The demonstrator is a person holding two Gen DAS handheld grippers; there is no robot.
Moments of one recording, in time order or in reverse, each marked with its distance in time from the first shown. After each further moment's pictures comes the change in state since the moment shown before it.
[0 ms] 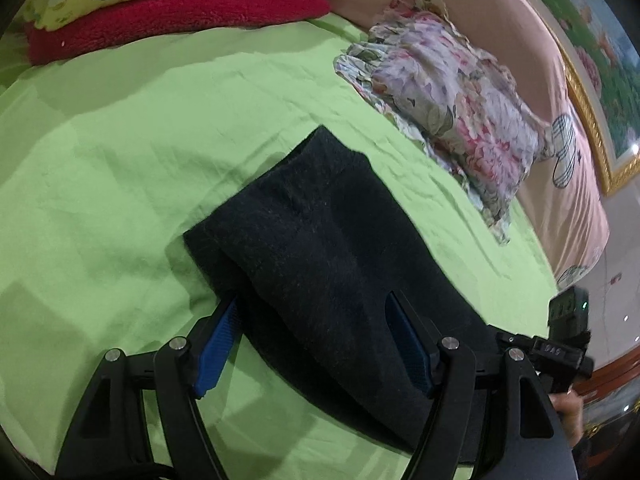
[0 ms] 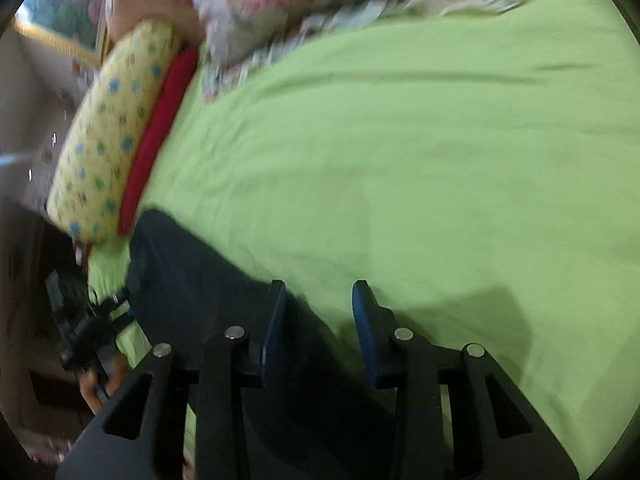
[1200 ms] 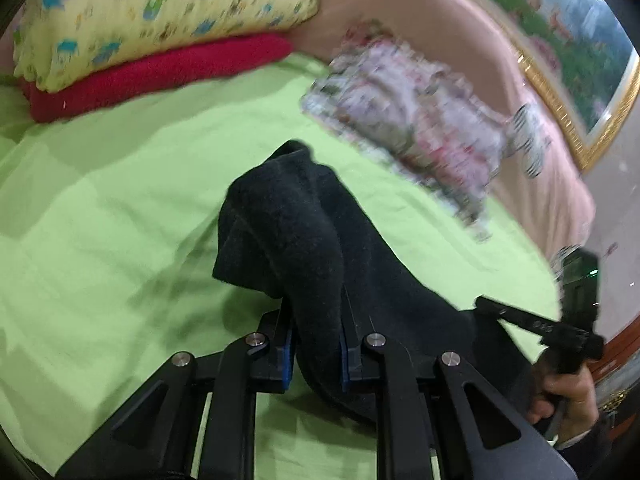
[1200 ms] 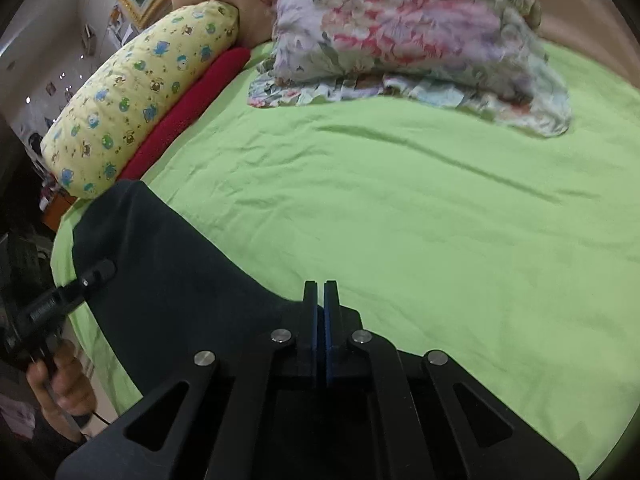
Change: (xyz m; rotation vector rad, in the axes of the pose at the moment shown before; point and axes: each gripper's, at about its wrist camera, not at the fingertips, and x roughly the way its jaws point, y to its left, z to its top) left arm -0.030 -0.002 -0.009 0.123 -0.096 -0.029; right arm -0.019 0.063 -0.015 -0.259 -0.174 -0.167
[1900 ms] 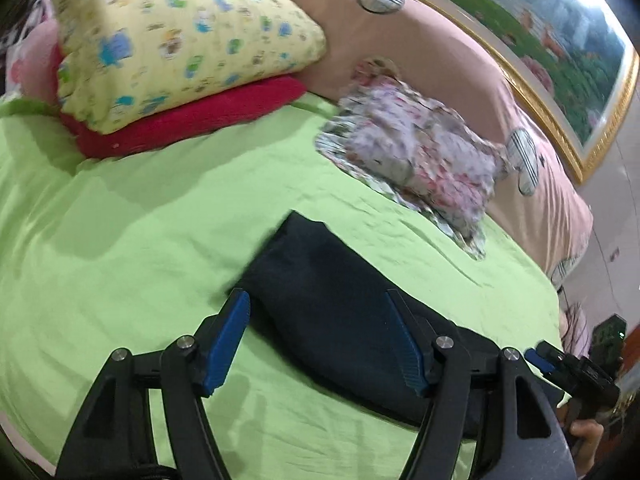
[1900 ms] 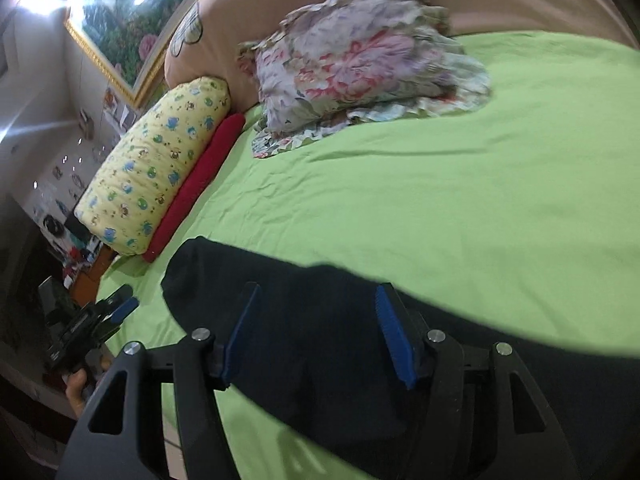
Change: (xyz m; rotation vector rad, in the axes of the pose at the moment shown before) left arm -0.079 -0.004 0.001 0.030 -0.113 0.018; right arm -0.097 -0.002 -0.067 0.237 -0.211 0.070
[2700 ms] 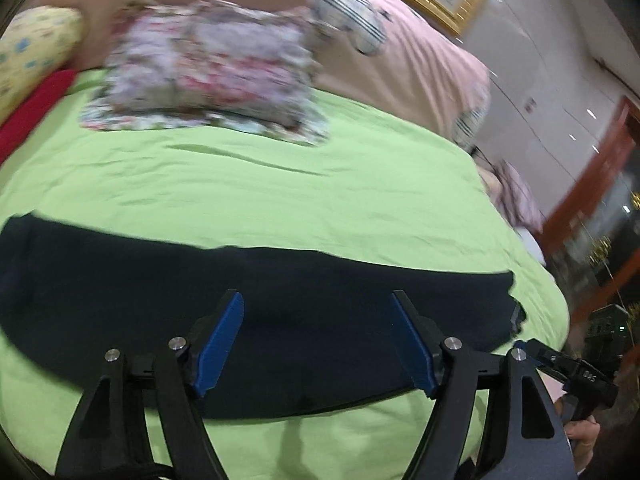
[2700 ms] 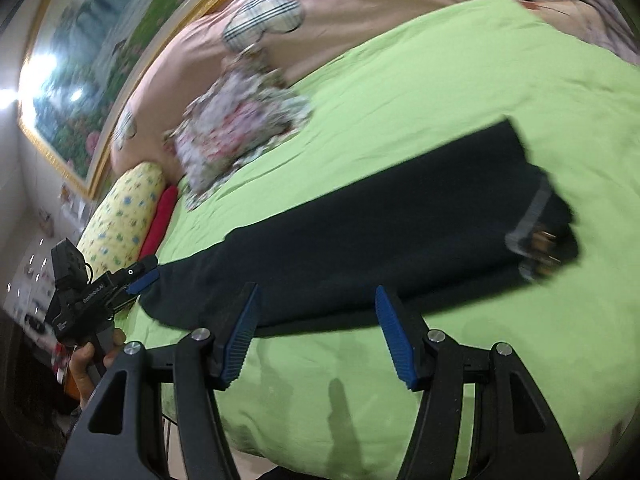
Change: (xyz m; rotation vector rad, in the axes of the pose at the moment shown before) left arm 0.061 -0.229 -0.079 0.421 0.277 -0.314; right arm -0.164 -0.093 -0.130 0.298 -0.234 -0.177
